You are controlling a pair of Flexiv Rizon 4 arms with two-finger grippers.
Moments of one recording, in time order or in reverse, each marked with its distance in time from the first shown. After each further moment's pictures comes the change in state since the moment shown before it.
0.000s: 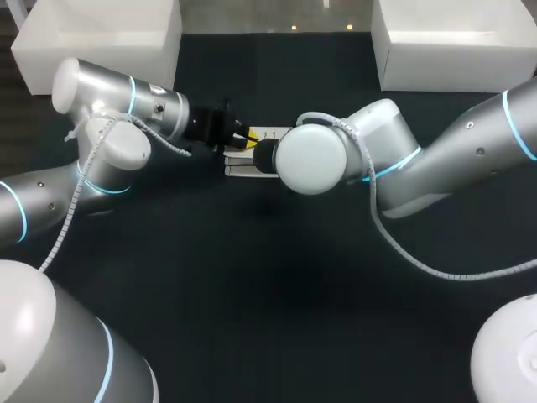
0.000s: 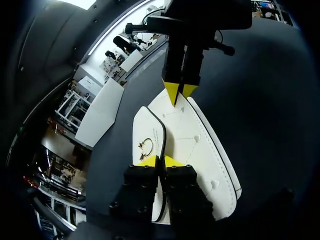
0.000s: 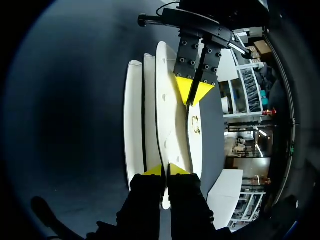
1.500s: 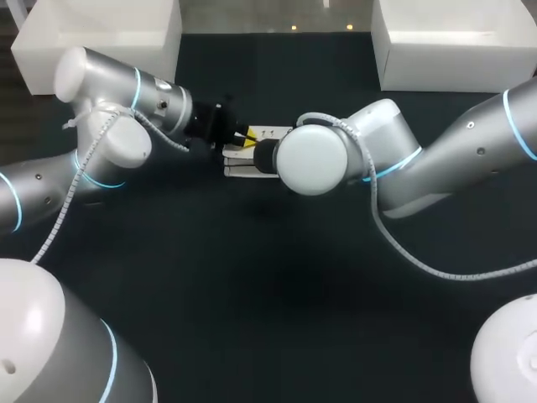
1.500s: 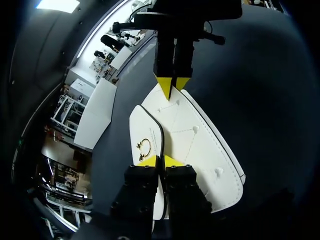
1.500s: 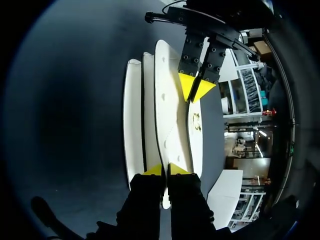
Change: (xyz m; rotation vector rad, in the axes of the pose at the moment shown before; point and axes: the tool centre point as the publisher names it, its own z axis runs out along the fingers) left arm -0.001 0.005 -0.006 -0.064 0.047 0.100; right arm 0.000 0.000 -0.001 -0.003 -0.001 0.000
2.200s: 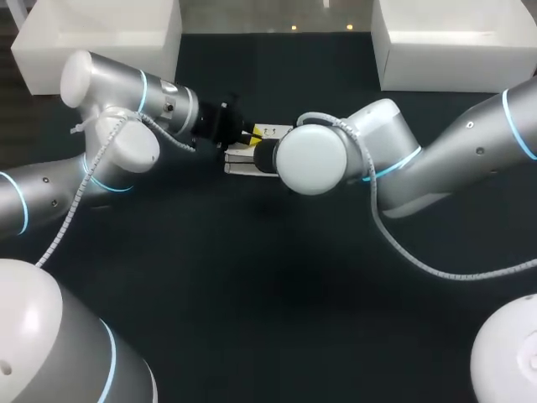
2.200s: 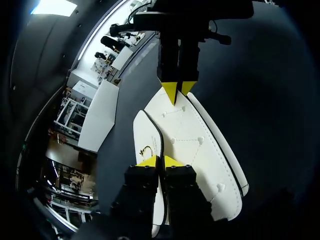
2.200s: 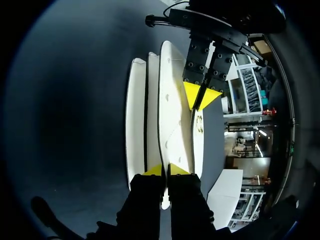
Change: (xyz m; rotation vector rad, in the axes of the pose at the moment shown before) left arm -0.010 -0.010 0.009 -0.020 -0.030 0.035; right arm 0.000 -0.001 0.002 0.003 0.000 0.001
